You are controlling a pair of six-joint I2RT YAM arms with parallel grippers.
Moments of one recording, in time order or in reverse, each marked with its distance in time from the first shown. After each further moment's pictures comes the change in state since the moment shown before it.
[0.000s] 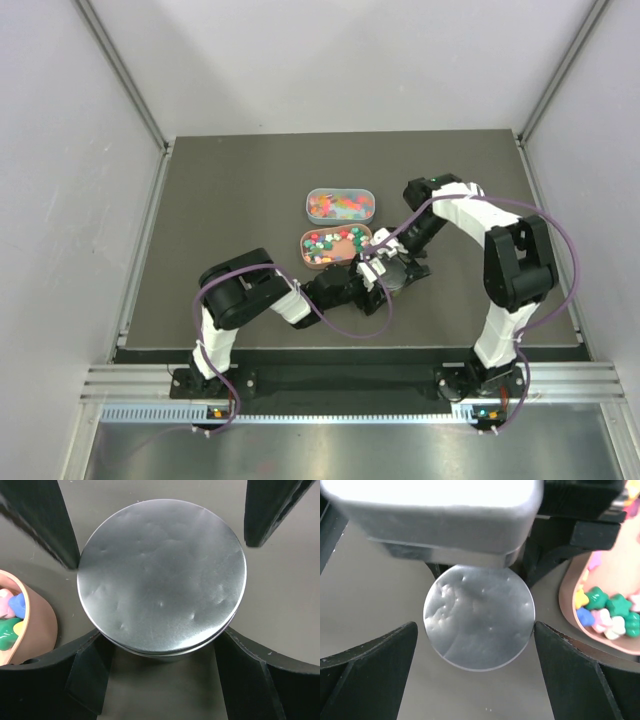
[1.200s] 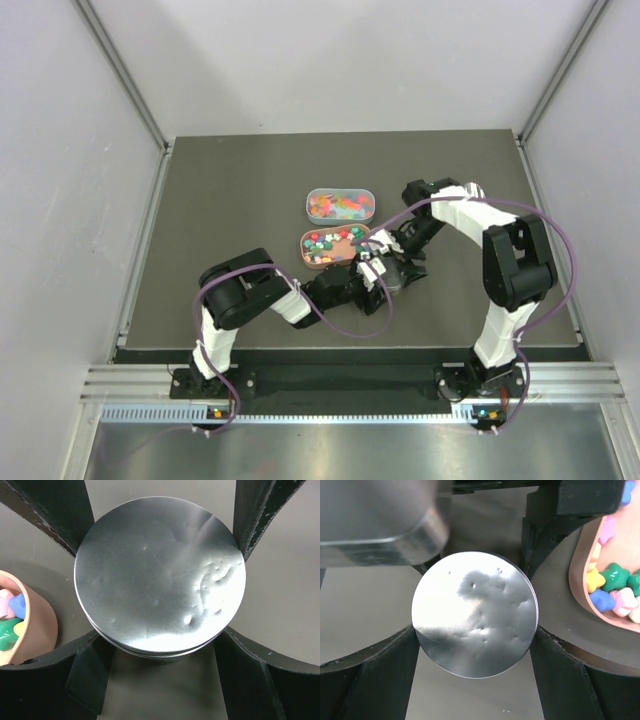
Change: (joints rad) left arm 0.000 0.000 0.003 -0.004 0.000 0.000; right arm 0.008 0.020 -0.033 0.095 0.030 0.190
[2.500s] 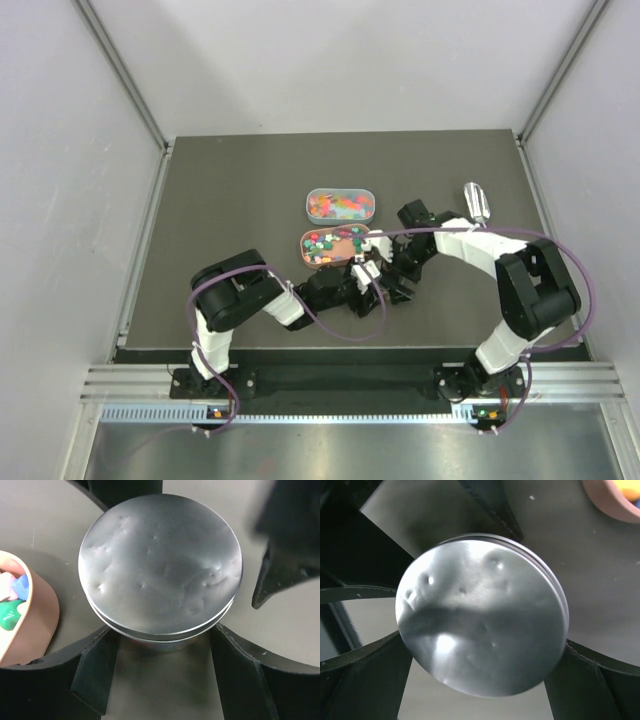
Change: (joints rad) left arm 0.011 -0.049 -0.064 0.003 0.035 0.018; right arm 0.079 -0.208 -0.335 0.448 0.148 0.885
